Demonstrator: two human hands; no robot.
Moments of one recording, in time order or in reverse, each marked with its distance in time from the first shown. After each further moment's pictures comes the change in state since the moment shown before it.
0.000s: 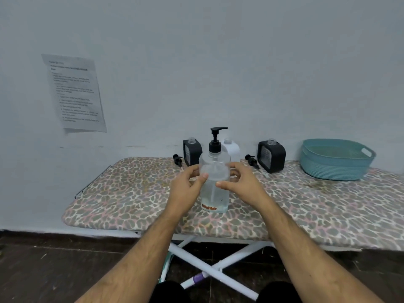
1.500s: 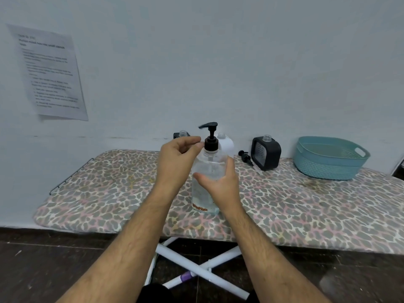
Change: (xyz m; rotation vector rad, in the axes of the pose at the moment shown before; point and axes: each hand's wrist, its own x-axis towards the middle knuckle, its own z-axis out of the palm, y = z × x) left_hand 0.026 0.060 0.003 -0.216 0.112 0.000; right_hand 0.006 0.015 0.055 0.035 0.403 -0.070
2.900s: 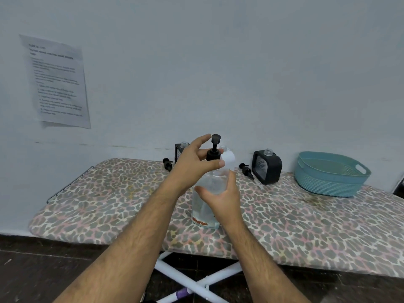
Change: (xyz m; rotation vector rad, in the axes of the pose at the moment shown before) left_hand 0.028 0.002 0.010 0.002 -0.382 -0.048; right_hand 0.001 0.001 0.001 0.008 -0.020 -0.037
